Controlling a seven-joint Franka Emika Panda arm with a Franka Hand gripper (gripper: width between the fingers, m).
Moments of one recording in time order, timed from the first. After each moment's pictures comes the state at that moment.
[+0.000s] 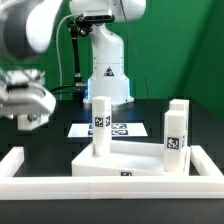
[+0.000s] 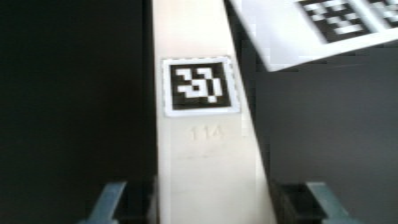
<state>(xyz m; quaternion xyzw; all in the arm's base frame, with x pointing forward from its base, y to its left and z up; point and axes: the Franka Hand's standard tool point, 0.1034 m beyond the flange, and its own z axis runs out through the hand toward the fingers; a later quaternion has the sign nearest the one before) 0.463 -0.222 0.097 -0.91 0.15 0.37 0.12</state>
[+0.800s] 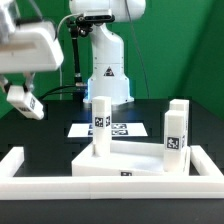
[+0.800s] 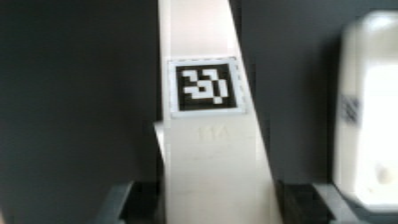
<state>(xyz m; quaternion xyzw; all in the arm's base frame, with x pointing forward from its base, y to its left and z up) 0.557 -0.202 0.176 -0.98 0.15 0.11 0.05</state>
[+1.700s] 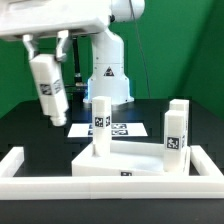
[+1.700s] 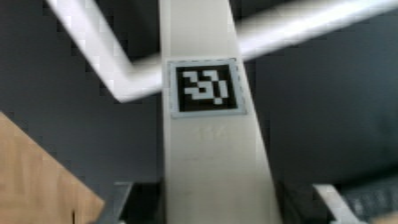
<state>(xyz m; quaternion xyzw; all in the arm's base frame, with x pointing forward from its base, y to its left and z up) 0.629 -0.119 0.214 -0.95 0.22 -0.22 0.01</state>
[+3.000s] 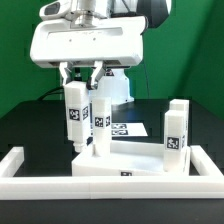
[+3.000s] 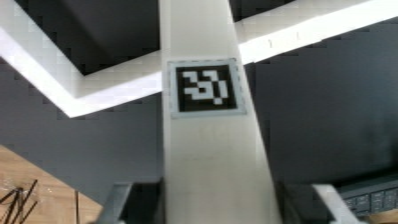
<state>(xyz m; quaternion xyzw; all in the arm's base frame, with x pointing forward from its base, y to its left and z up) 0.616 -0.087 0.165 -0.94 0.20 -0.26 -0.03</state>
